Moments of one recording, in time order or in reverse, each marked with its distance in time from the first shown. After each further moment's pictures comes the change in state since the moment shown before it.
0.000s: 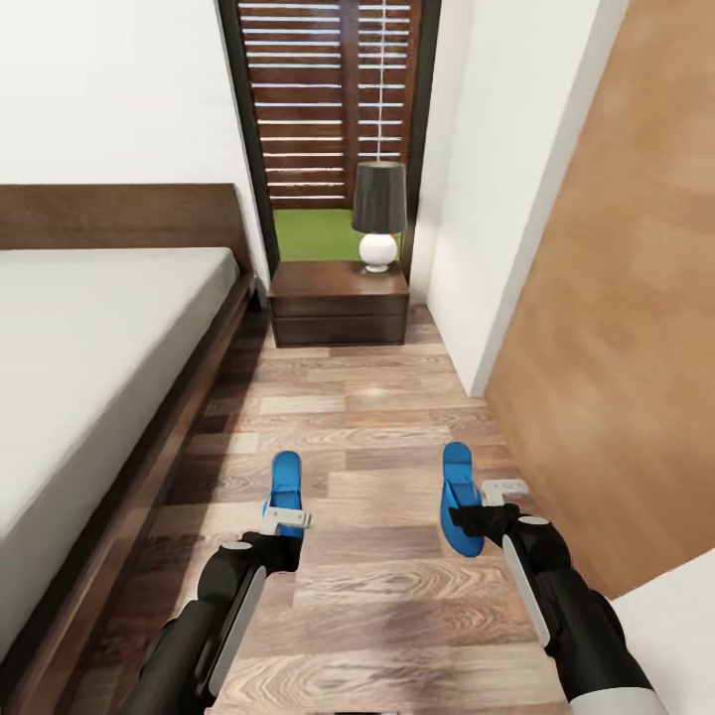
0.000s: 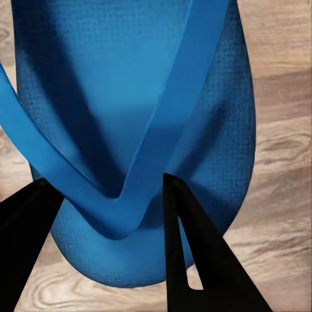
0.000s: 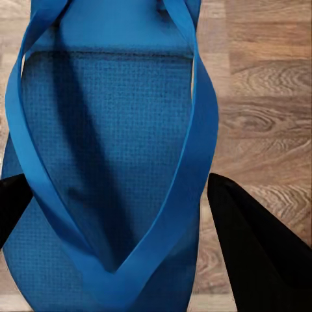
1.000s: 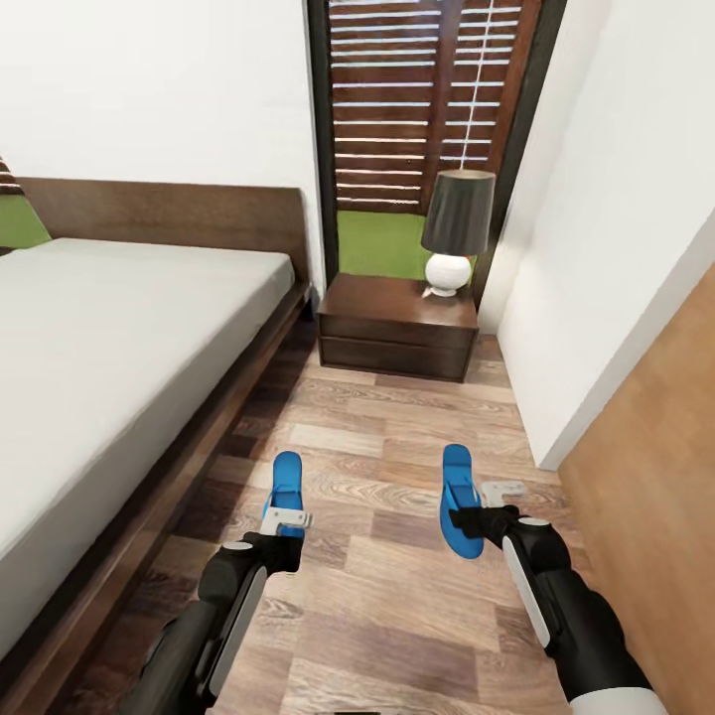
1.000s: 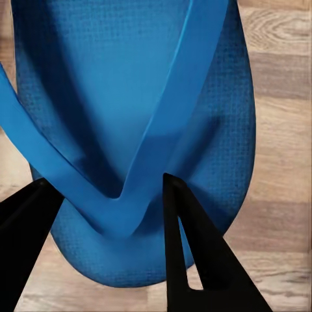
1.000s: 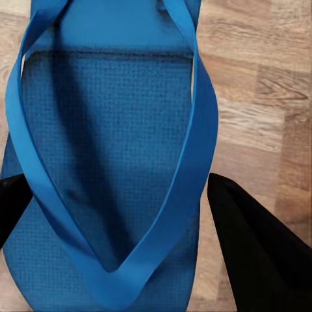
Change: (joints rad) left arm 0.000 -0.002 -0.002 0.002 0.003 -0.001 0.001; right arm 0.000 -0.001 -0.001 0.010 -0.002 -0.002 0.003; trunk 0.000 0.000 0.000
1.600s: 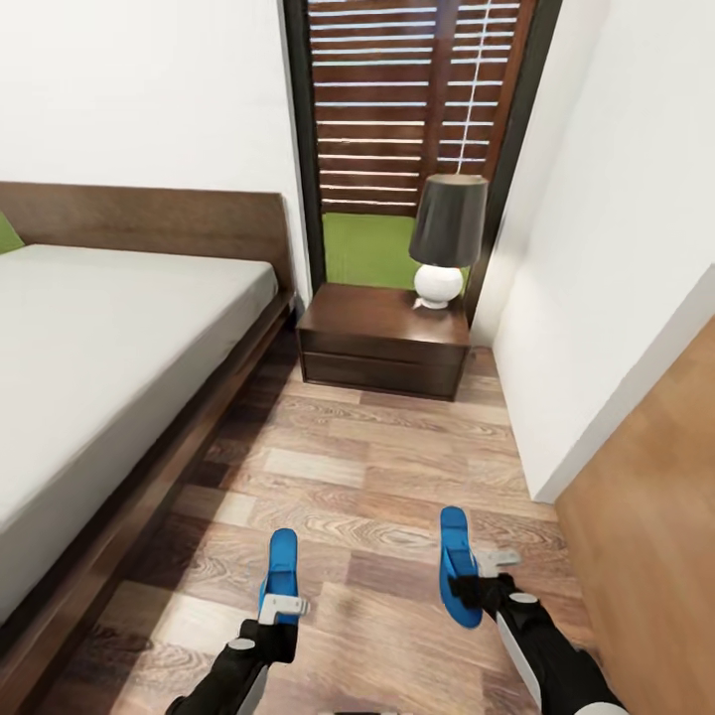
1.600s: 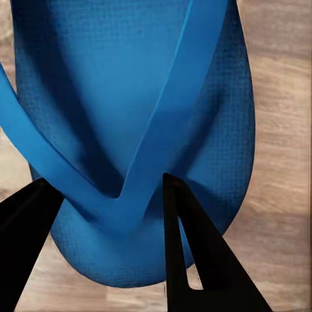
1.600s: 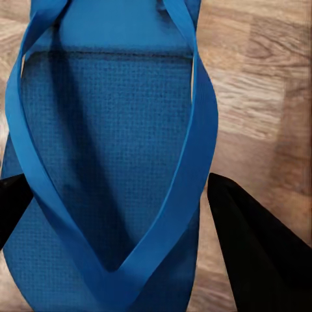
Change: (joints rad) left arm 0.002 0.010 0.011 0.657 0.007 -0.543 -0.002; right arm -0.002 -0.008 0.003 0.563 0.000 -0.457 0.003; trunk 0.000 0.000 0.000
